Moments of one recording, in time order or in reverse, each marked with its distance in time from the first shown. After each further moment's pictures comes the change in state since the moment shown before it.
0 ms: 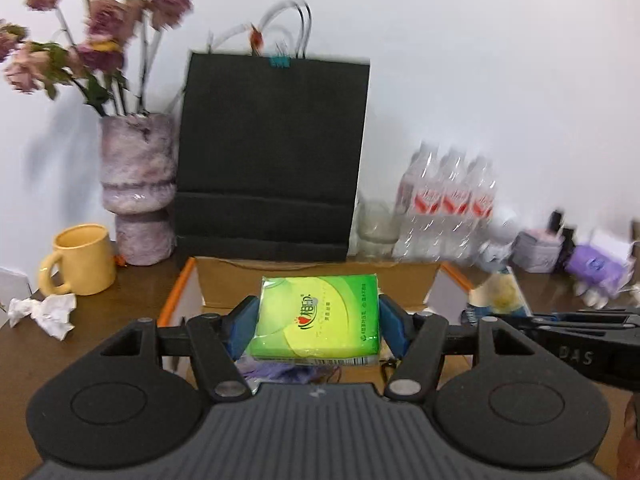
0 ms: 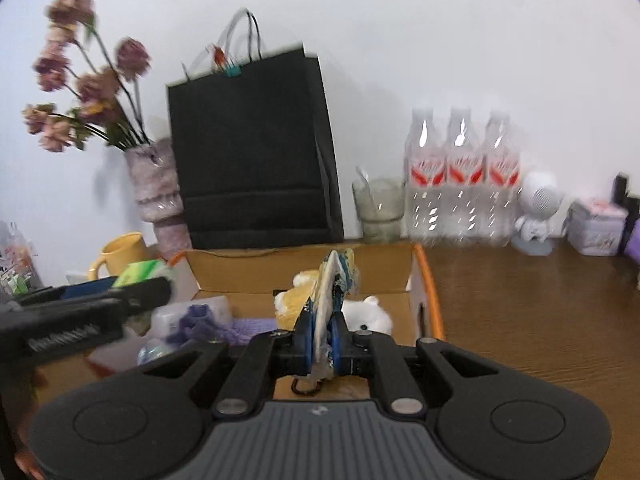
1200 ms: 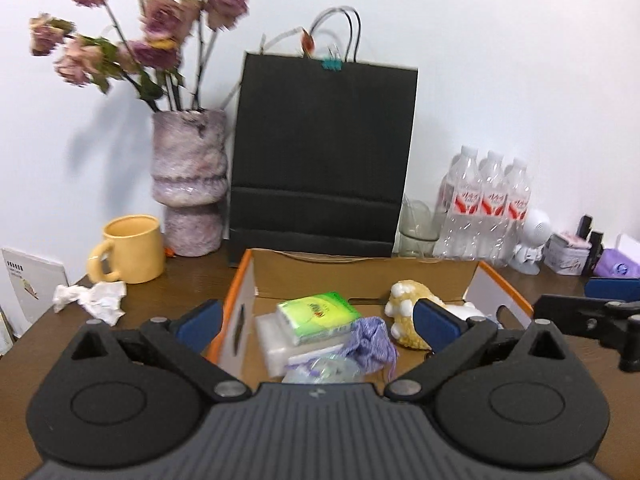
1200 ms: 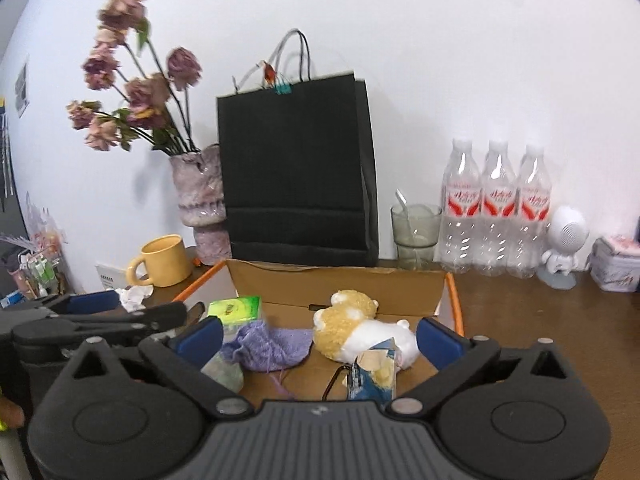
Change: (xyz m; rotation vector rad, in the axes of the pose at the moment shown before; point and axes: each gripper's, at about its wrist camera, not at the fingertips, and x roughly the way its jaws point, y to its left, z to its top) left arm -0.056 0.039 -0.013 -0.069 -0.041 0.072; right arm -0.053 0.024 0.000 -0.121 -0.080 0.071
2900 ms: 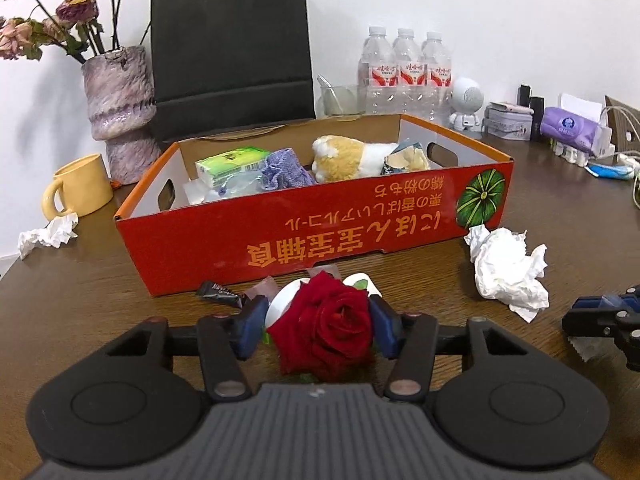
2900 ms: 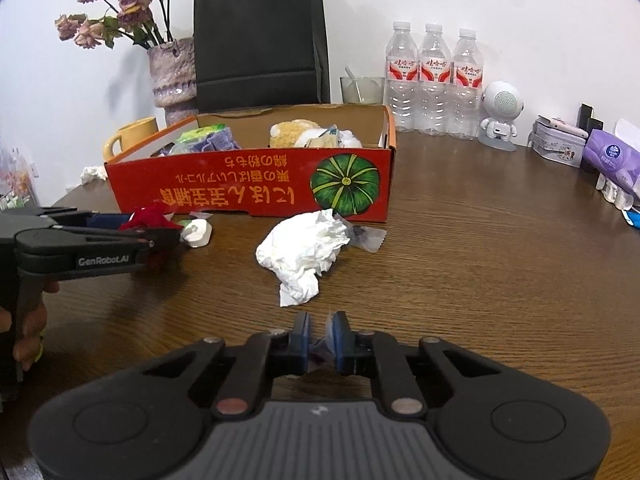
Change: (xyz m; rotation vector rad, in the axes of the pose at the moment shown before) left arm -0.013 -0.046 -0.110 0.218 0.177 -0.094; right arm -0.059 -0.009 -0.150 0.045 0.217 -0.113
